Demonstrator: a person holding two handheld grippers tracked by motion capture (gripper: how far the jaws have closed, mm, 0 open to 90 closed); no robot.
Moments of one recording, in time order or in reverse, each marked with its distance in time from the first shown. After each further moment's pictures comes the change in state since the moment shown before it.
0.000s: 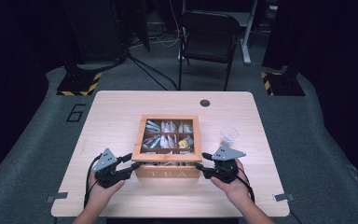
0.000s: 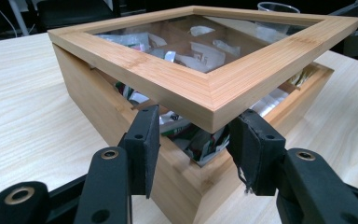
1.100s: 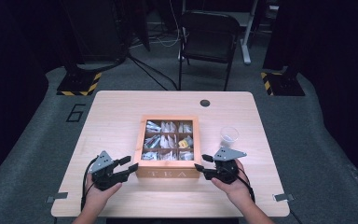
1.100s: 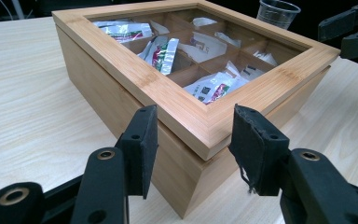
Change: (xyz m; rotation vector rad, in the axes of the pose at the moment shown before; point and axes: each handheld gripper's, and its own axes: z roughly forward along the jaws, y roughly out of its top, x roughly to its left) left arm 0.003 -0.007 -0.008 0.011 -0.015 -0.056; right arm -0.003 -0.006 0.001 0.013 0.029 0.022
